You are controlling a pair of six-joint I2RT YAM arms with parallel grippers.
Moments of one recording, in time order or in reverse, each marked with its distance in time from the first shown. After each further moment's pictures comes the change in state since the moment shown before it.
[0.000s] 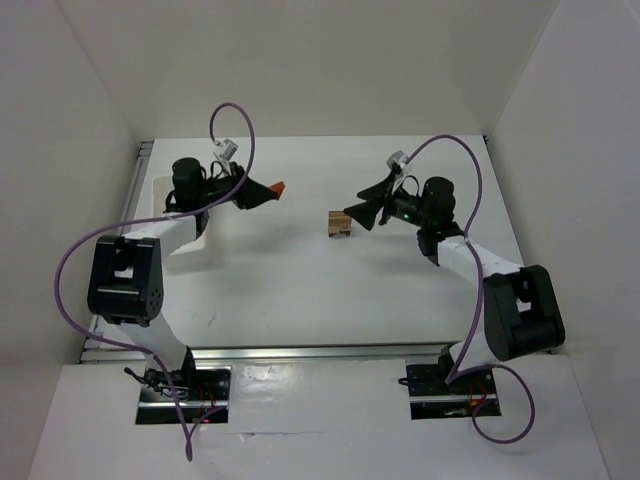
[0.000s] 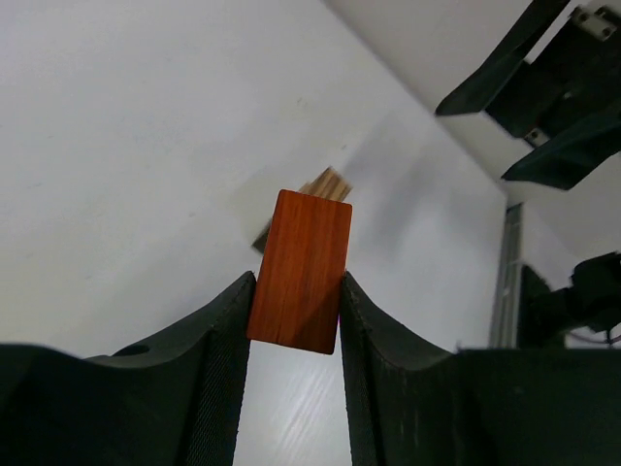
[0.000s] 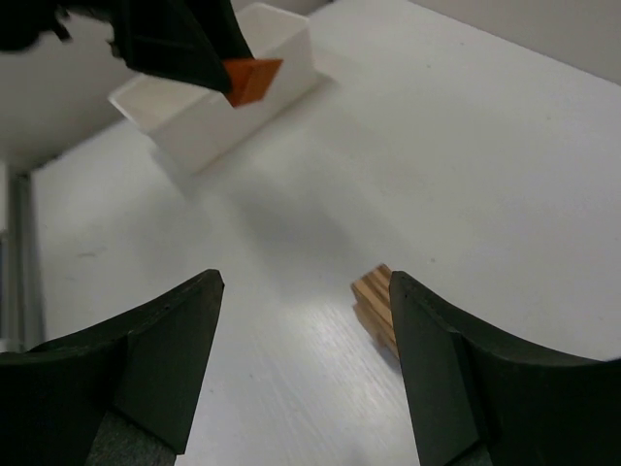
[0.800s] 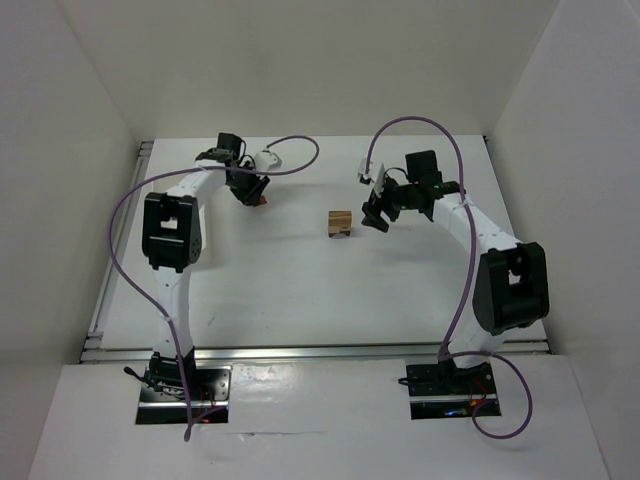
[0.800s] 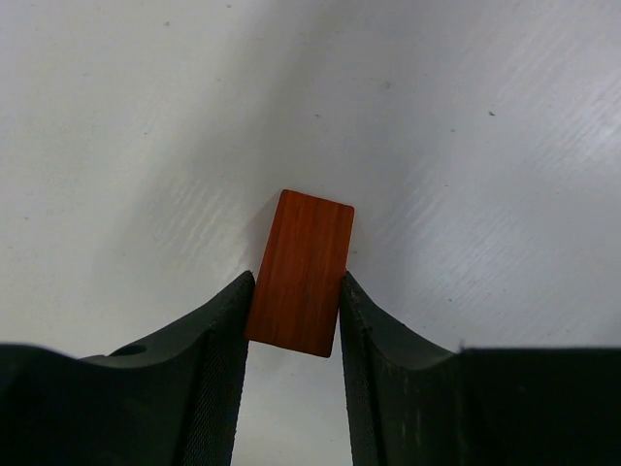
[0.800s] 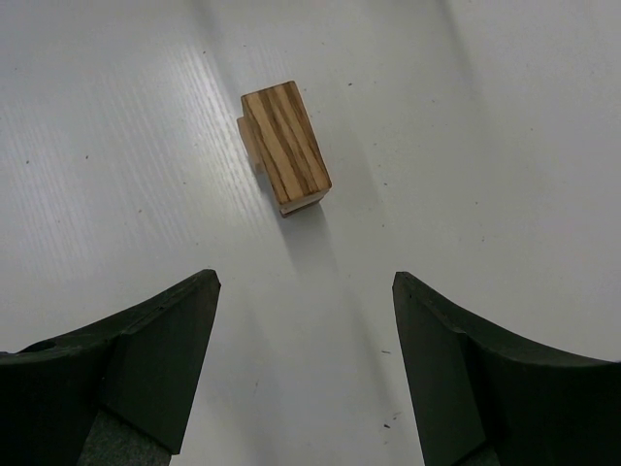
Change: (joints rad) left arm -0.081 0.594 0.861 -1.115 -0.657 1.067; right arm 0.000 0.177 0.443 -1.000 0.137 -0.928
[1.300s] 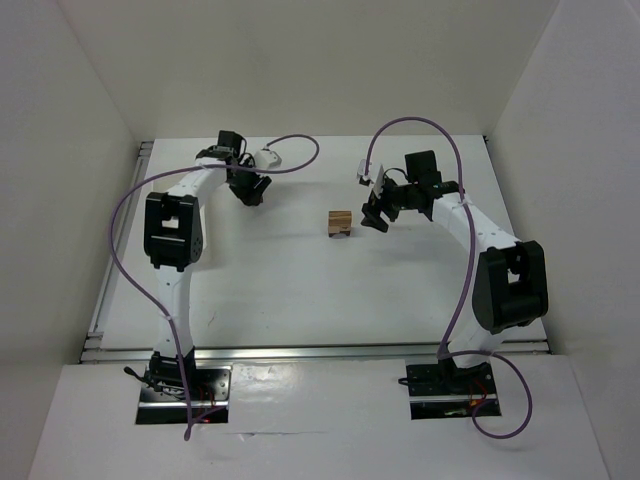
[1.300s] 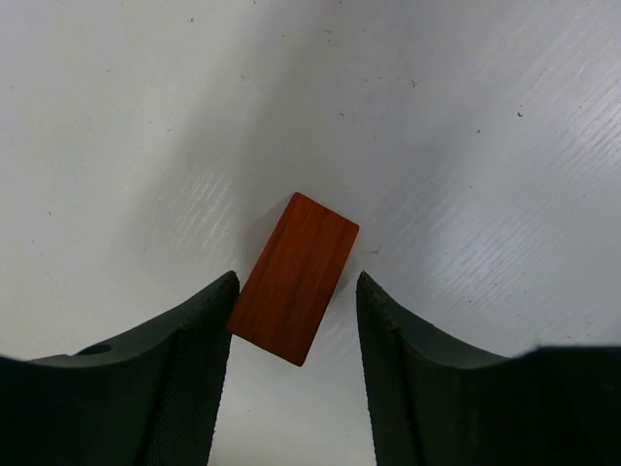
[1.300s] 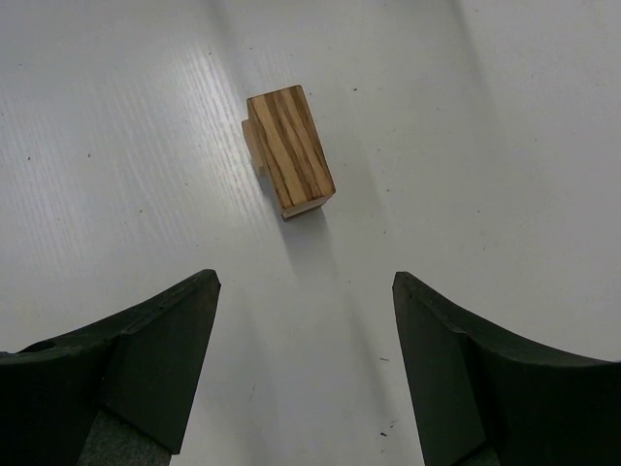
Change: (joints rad) left arm 0.005 0.014 0.038 -0.034 -0.019 0.003; right arm 0.000 0.006 0.001 0.002 -0.020 -0.019
